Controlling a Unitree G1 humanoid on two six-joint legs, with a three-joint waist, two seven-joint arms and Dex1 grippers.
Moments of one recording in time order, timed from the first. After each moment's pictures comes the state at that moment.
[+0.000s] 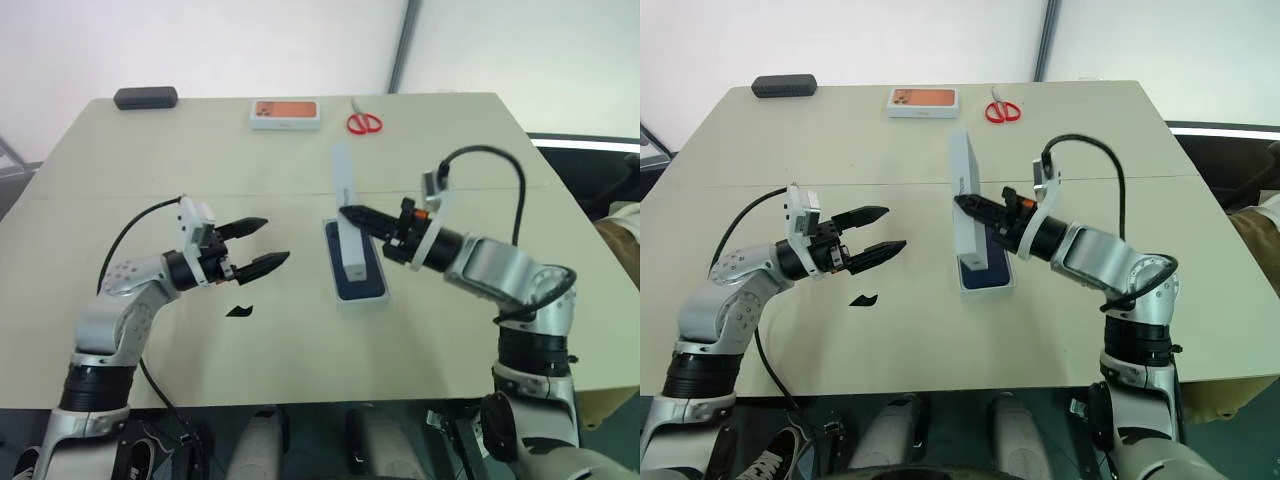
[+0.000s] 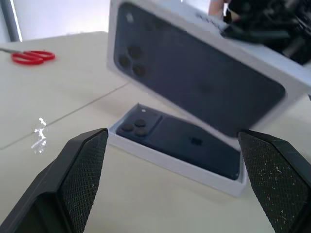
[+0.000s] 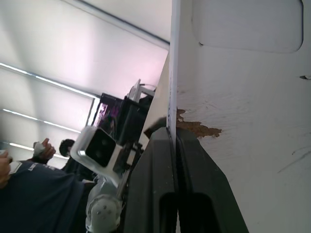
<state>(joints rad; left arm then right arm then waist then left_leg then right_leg) -0.35 0.54 0.09 -0.10 -0.57 0.38 -0.94 -0.52 -0.31 -0.21 -0.12 1.93 1.12 -0.41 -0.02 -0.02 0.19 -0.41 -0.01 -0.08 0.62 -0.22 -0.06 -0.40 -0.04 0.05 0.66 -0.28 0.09</state>
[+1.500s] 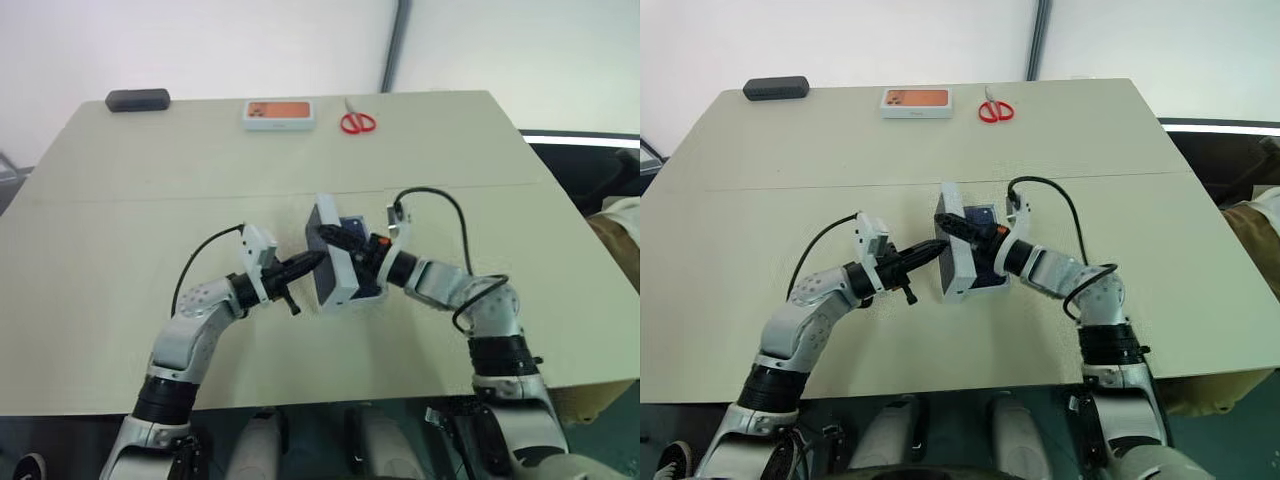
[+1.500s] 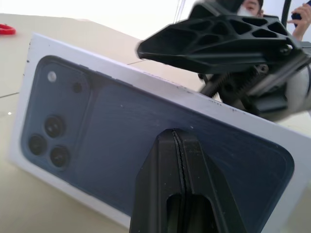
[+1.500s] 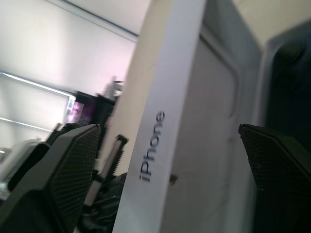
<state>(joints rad) -0.30 0.24 -0.11 -0.07 -0.43 0.32 -0.79 -0.55 -0.35 -0.05 0.02 1.22 0.95 0.11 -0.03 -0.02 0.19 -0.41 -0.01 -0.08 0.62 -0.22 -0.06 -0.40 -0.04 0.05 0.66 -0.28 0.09</state>
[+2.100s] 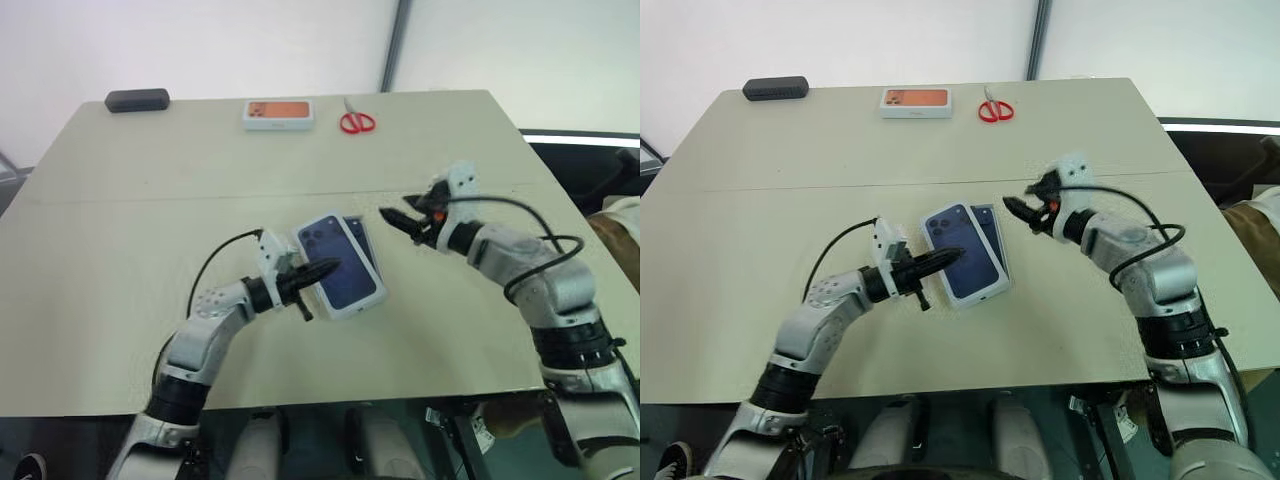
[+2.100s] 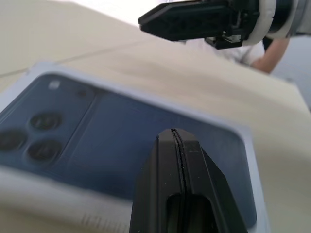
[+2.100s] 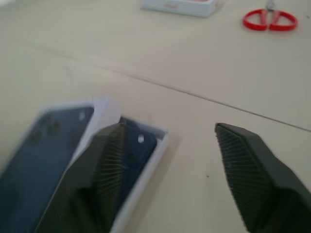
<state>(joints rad) -0.25 0.37 -0.12 -0.13 -0.42 0.37 -0.84 -0.51 -0.68 0.15 -0.12 0.49 0.64 0.43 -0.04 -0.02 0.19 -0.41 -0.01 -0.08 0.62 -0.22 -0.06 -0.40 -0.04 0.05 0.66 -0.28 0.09</state>
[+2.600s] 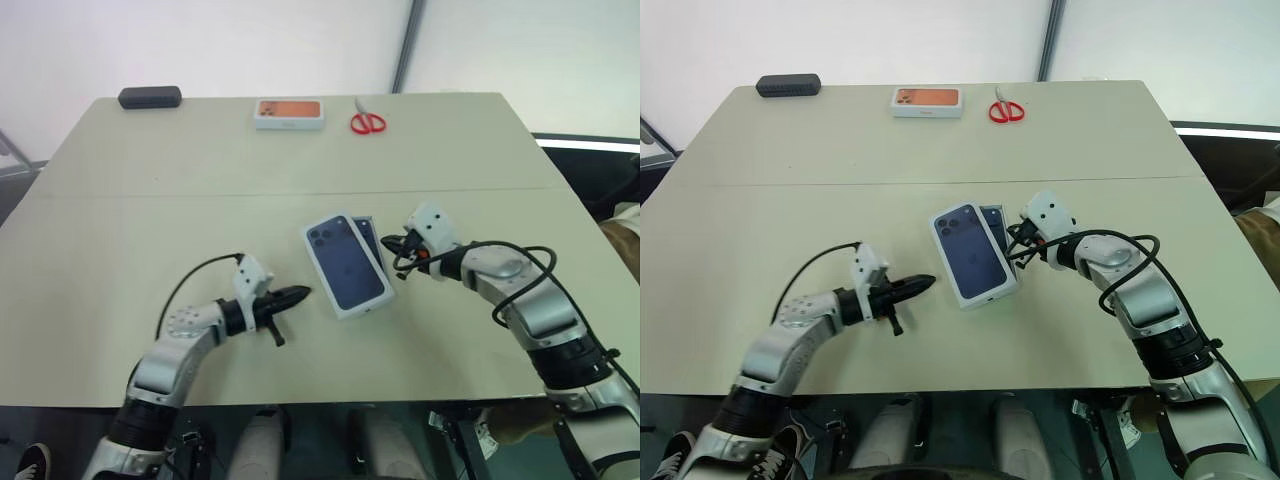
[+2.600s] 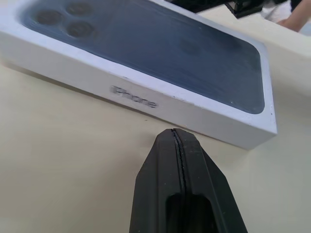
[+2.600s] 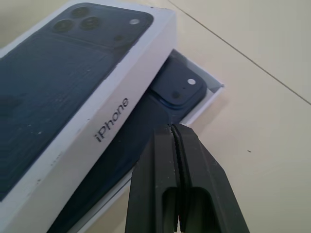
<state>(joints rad) -0.18 0.36 -0.17 -0.09 -0.35 0.35 -0.82 -0.47 -0.68 0.20 -0.09 0.31 0.55 0.62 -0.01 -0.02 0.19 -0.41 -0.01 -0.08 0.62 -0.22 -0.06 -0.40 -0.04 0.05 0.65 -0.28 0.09</state>
